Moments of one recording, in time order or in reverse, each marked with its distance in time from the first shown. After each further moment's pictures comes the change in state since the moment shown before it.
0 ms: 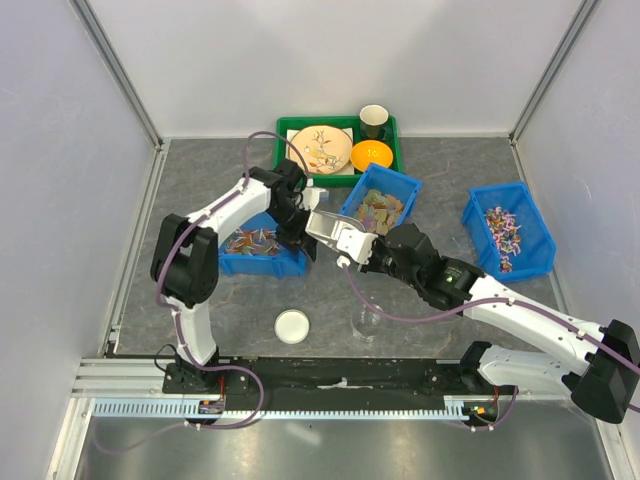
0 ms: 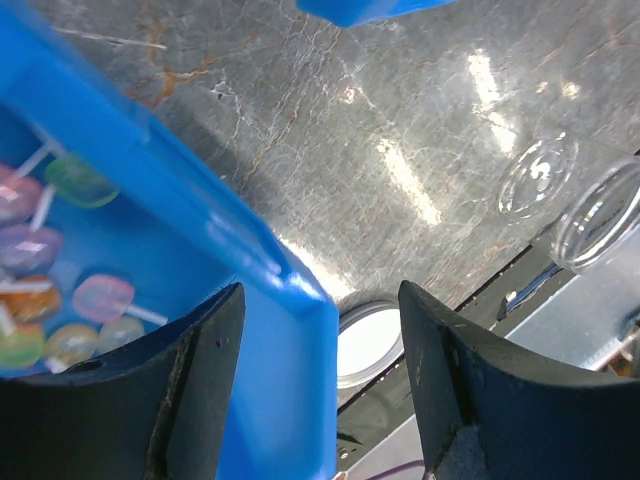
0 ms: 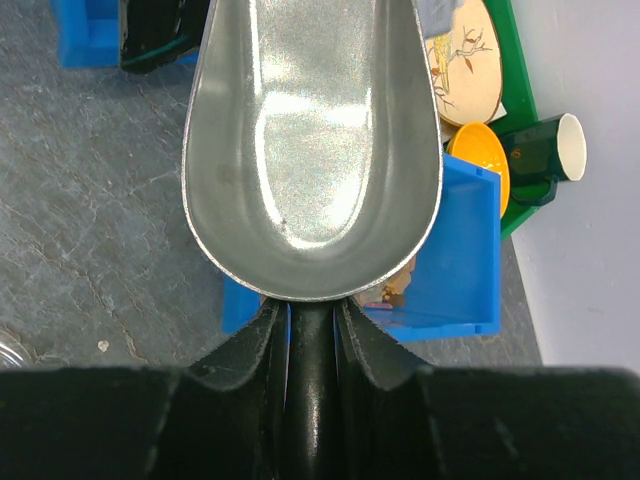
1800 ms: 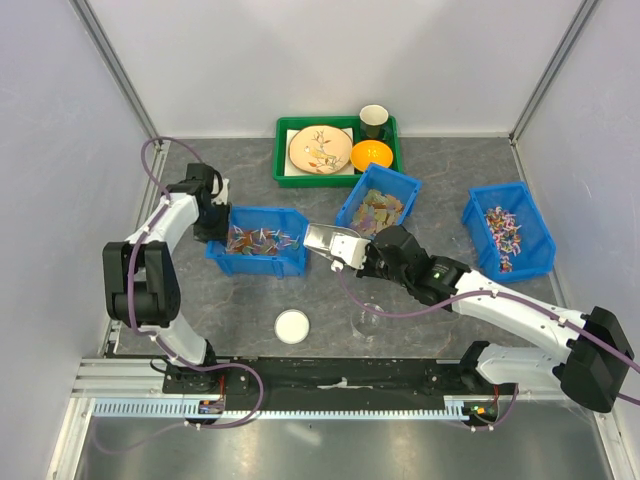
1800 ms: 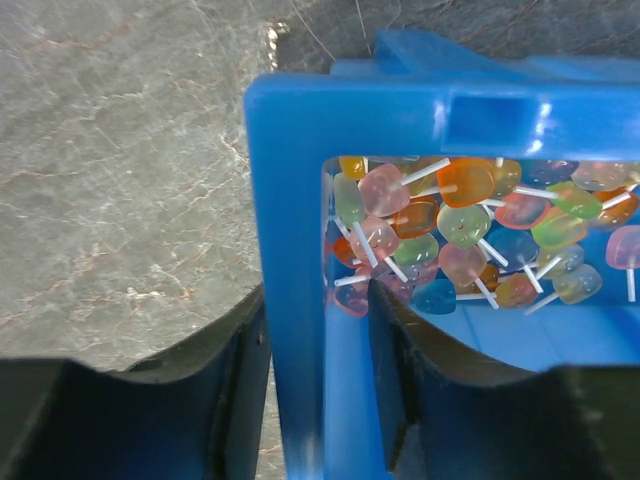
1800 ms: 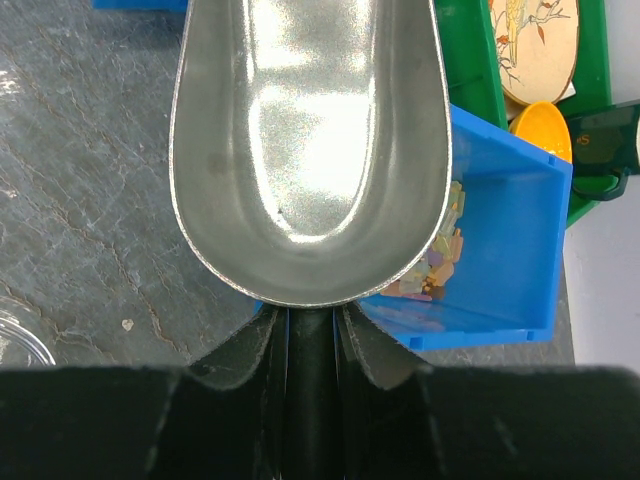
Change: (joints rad) left arm 0.458 -0.261 -0.308 0.220 -0.476 -0.022; right arm -0.004 0.084 -0.013 -0.021 -0.025 0.000
